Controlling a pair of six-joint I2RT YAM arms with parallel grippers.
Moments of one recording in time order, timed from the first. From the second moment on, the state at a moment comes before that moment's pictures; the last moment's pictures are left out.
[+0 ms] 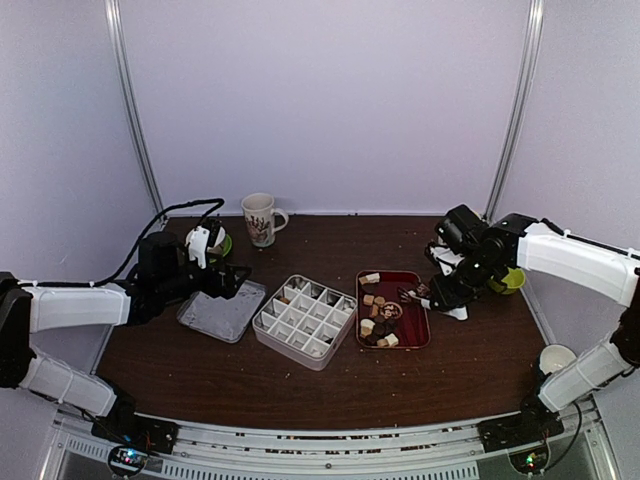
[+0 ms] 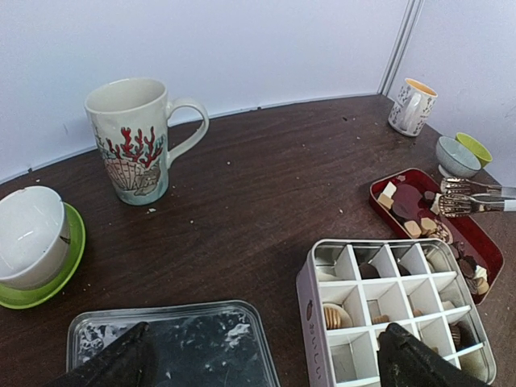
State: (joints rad) left arm -0.45 1.29 0.57 0.38 0.21 -0.09; right arm 0.58 1.40 1.11 -0.92 0.07 0.27
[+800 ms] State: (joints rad) left arm -0.45 1.29 0.57 0.38 0.21 -0.09; right arm 0.58 1.37 1.11 -0.87 -0.01 0.21
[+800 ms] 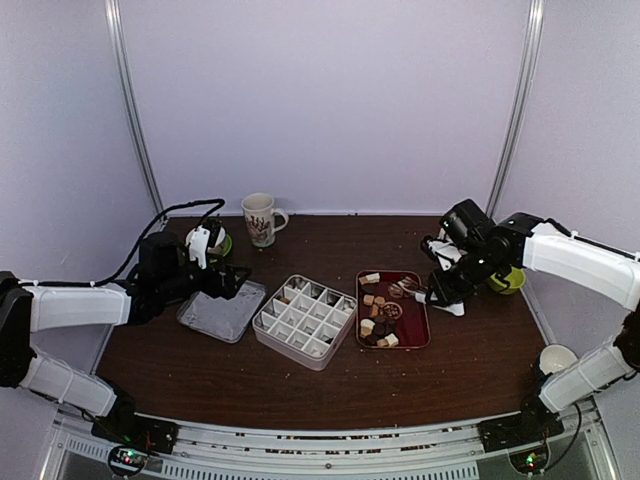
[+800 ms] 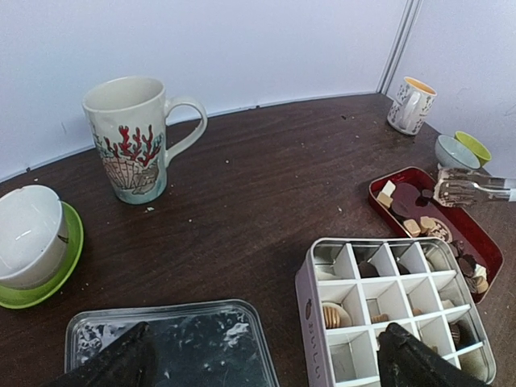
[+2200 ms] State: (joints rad) left arm -0.45 1.30 0.57 0.39 0.23 -0.09; right arm 0.93 1.37 1.11 -0.69 -0.33 0.07
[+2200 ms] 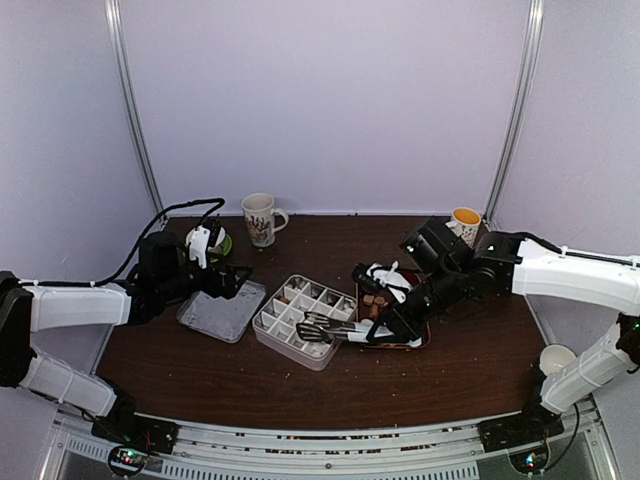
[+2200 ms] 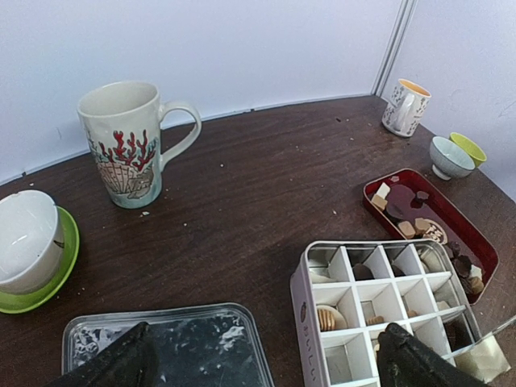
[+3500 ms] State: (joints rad) left arm -0.45 1.30 0.57 0.39 0.23 -0.09; right arm 0.96 1.49 1.16 -0.66 -0.26 0.05
